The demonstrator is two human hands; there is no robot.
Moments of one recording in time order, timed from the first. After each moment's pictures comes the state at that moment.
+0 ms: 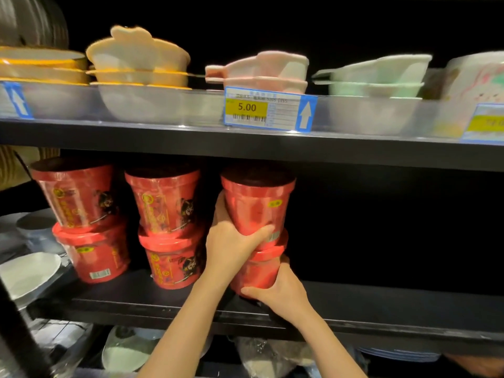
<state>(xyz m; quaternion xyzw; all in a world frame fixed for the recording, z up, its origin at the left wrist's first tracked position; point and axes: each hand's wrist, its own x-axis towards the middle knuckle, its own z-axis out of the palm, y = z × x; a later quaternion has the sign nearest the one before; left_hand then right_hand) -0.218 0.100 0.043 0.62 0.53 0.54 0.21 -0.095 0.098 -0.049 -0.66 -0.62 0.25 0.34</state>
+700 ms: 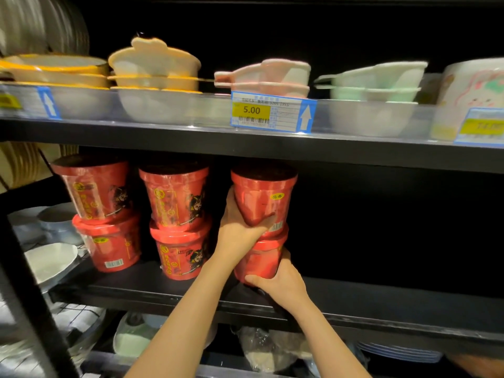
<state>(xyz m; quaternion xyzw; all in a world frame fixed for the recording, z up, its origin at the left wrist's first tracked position) -0.214 0.127 0.033 0.63 0.50 0.54 0.25 -0.099 0.097 -0.042 -0.66 -0.62 0.25 0.34</state>
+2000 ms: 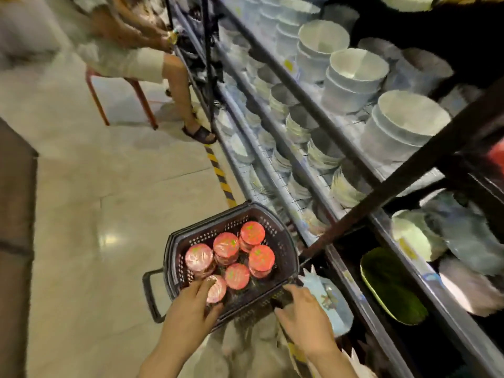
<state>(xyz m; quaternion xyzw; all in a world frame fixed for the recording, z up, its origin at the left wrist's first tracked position) -0.541 -0.321 -0.265 0.35 0.91 0.20 0.14 -0.414 -0.124 -0.250 -0.32 -0.90 0.25 -0.18</state>
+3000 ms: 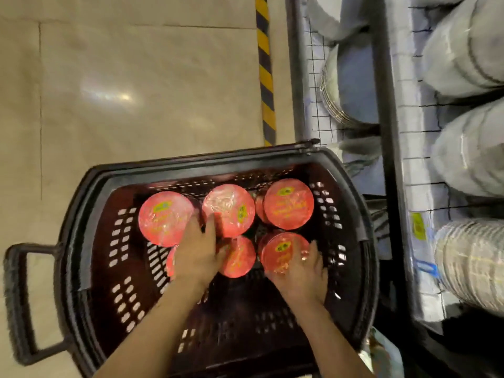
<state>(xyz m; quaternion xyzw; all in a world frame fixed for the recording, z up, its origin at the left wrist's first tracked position) -0.697 -0.168 -0.686 0.06 0.93 0.19 0.31 -0.616 0.007 -0.665 -0.30 -0.86 0.11 -0.40</state>
